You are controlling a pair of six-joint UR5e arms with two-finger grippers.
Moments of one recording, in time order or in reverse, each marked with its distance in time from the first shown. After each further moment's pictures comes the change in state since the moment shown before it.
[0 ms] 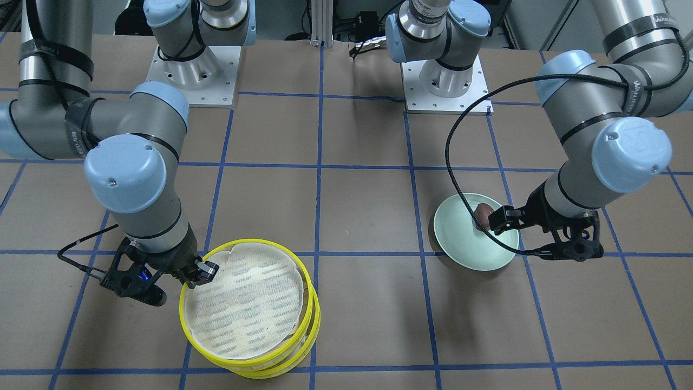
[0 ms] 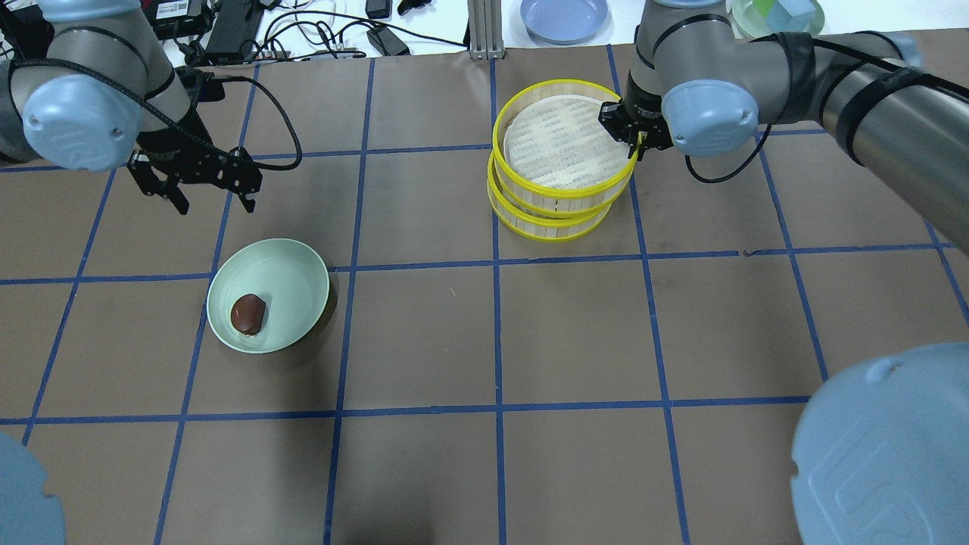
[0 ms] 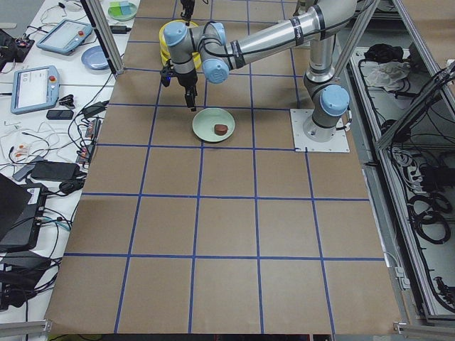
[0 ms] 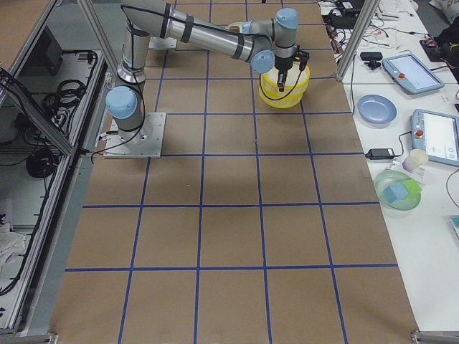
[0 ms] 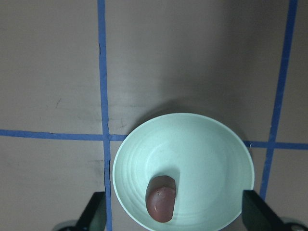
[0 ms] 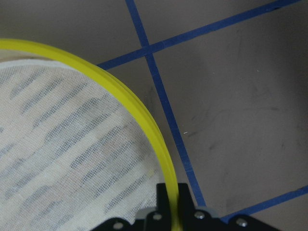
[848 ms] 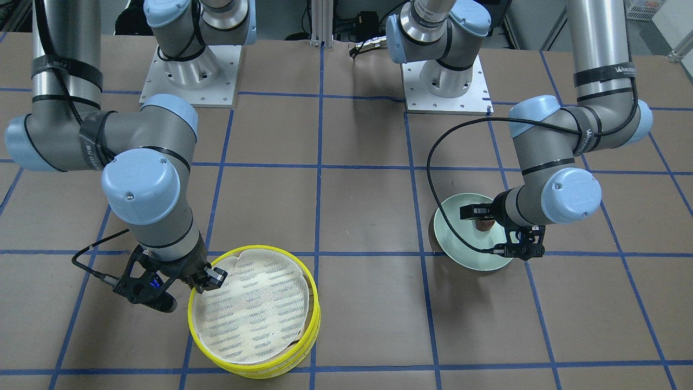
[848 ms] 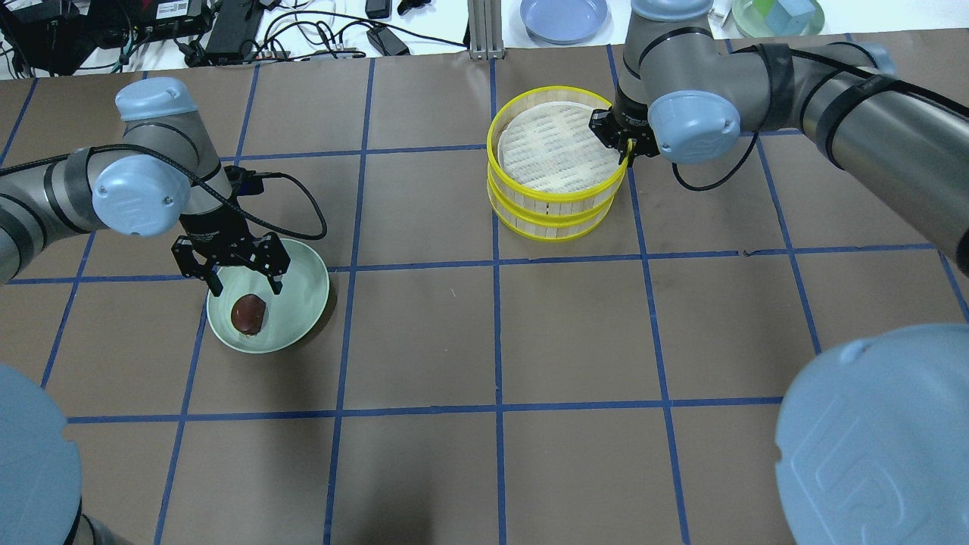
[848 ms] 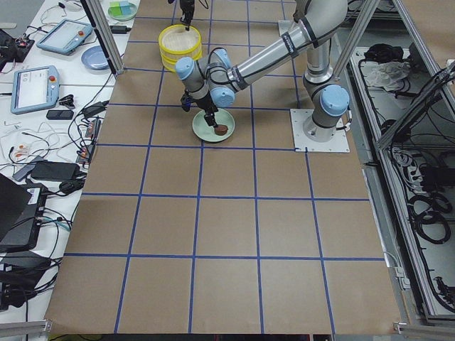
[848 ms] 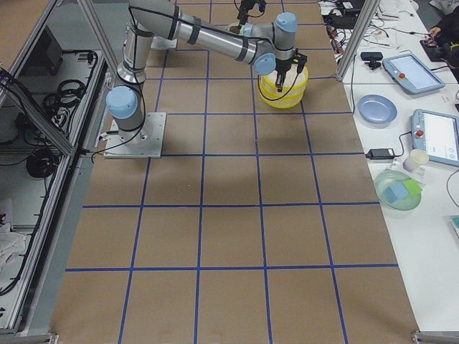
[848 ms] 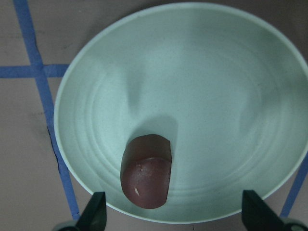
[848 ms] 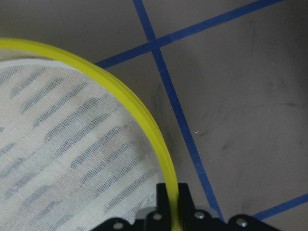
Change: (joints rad) left arm 0.010 -0.078 -0.148 0.004 0.002 0.031; right arm 0.010 0.029 0.000 -0.026 0.000 0.025
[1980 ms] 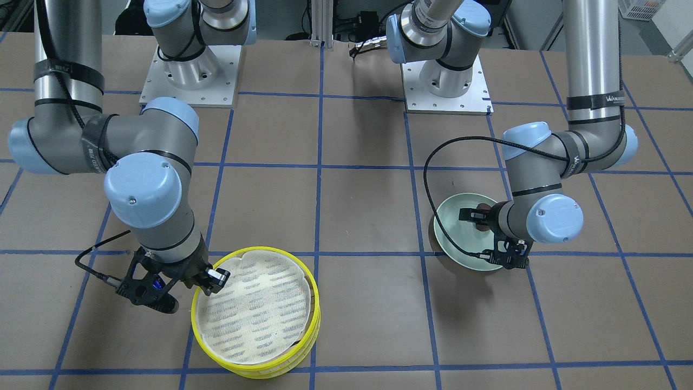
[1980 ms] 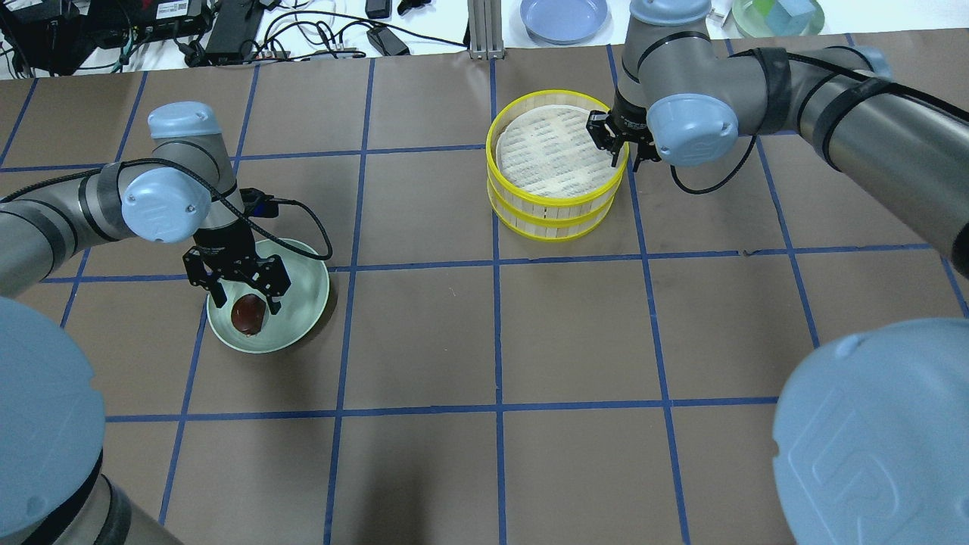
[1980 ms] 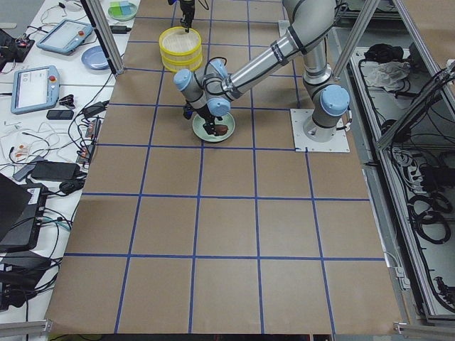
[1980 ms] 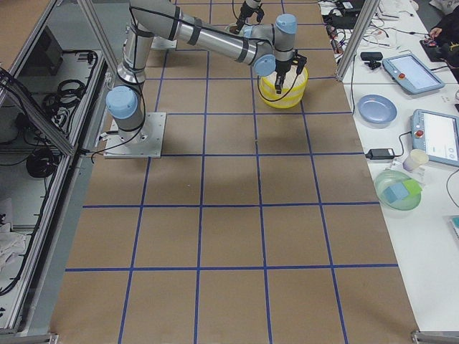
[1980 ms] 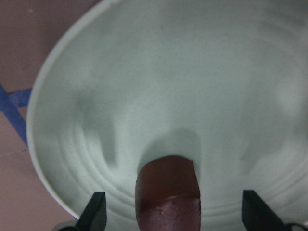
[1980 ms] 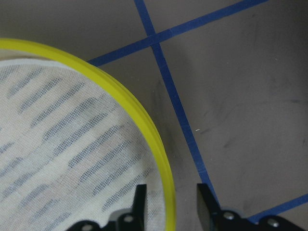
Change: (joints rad) left arm 0.000 -0.075 0.002 0.022 0.070 0.133; right arm 0.000 0.008 0.006 -0.002 0.002 0.002
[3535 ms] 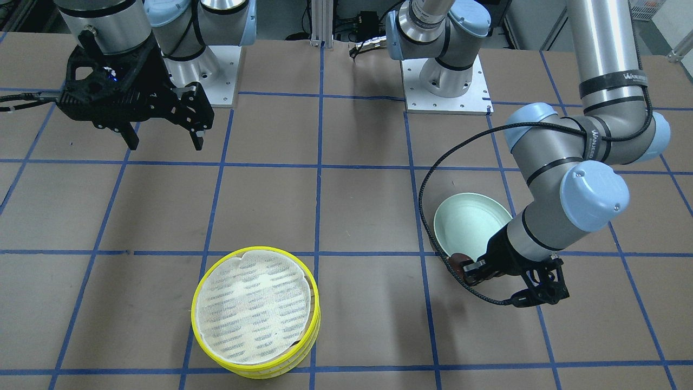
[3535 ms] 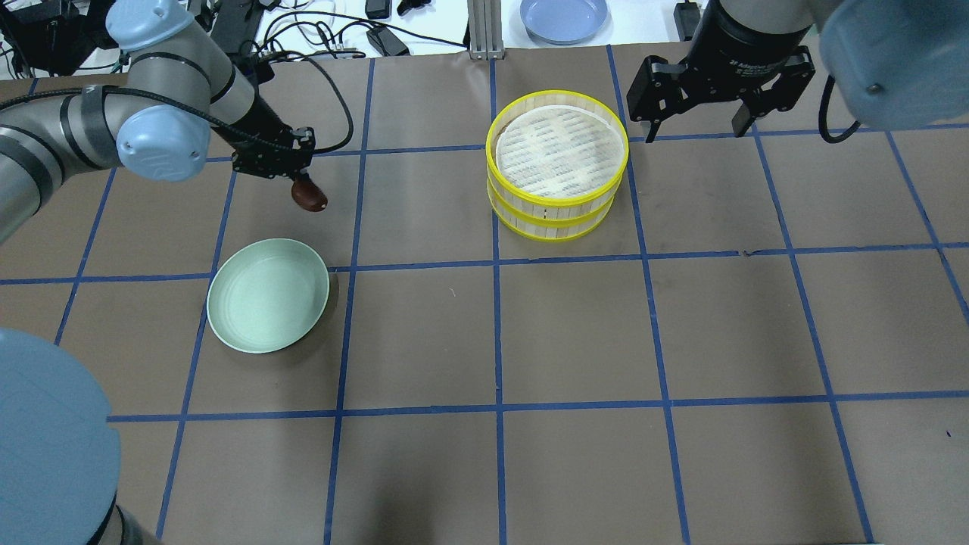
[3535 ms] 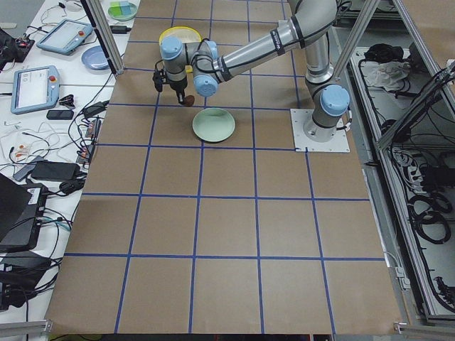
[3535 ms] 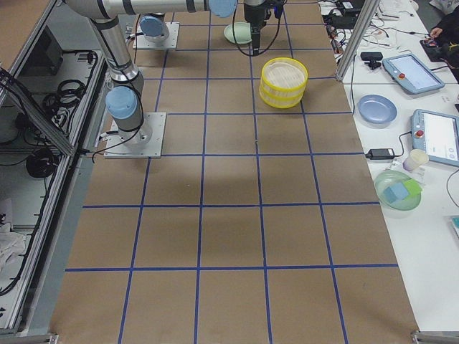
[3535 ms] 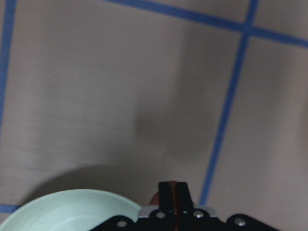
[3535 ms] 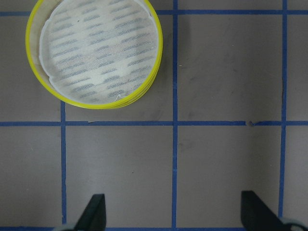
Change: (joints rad) left arm -0.101 0.030 0.218 0.260 -0.381 -0.520; right arm -0.018 -0.458 -0.024 0.456 0.061 -0.418
